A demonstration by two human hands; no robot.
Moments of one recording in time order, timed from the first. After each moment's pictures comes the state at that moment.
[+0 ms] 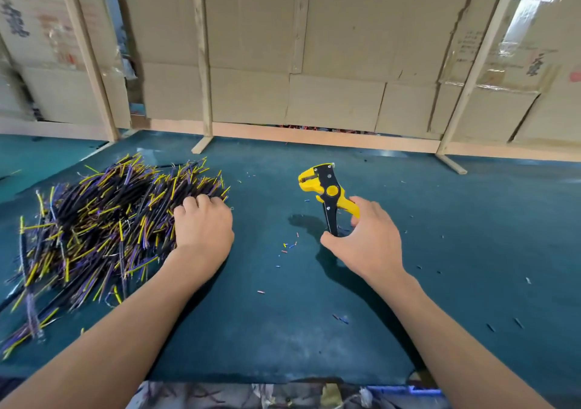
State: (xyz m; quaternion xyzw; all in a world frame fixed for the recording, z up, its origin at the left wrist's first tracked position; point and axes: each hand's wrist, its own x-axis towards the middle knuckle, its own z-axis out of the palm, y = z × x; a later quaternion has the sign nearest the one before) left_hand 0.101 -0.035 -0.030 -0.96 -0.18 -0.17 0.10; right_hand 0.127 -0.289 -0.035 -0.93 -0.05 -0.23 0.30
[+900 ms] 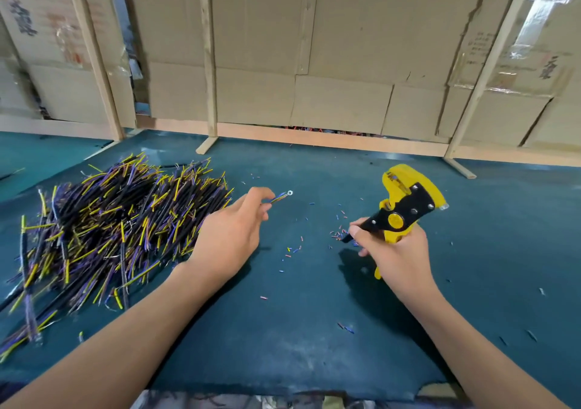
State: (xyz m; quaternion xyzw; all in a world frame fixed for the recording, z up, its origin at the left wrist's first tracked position) left_hand 0.081 -0.055 -0.024 -0.89 0.13 -0.38 -0.22; right_hand 0.107 -0.315 -0.028 -0.78 -0.09 -0.17 0.59
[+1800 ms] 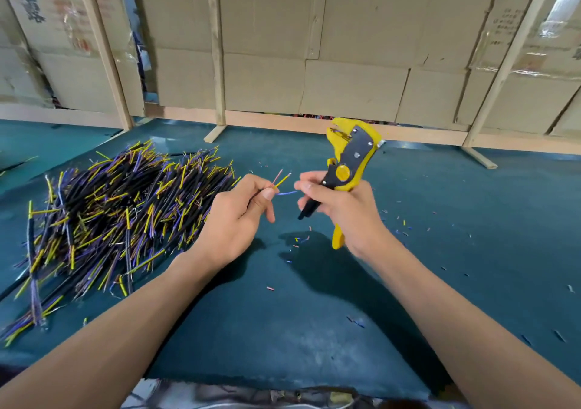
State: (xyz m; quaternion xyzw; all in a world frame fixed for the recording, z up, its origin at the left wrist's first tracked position) left_hand 0.093 -0.046 -0.035 -0.83 0.15 -0.31 -0.45; right_hand 0.135 -0.237 0.000 -0.65 -0.18 0.01 0.74
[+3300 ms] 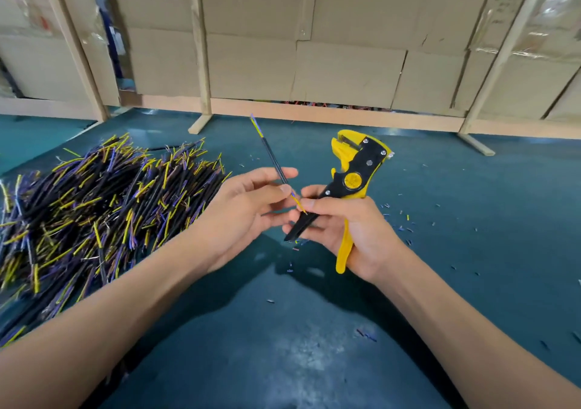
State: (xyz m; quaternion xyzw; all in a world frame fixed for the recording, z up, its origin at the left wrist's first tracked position) left_hand 0.093 -0.063 0.001 -0.58 0.08 0.00 -0.81; right_hand 0.120 -0.236 -0.004 -0.51 -0.14 0.20 0.83
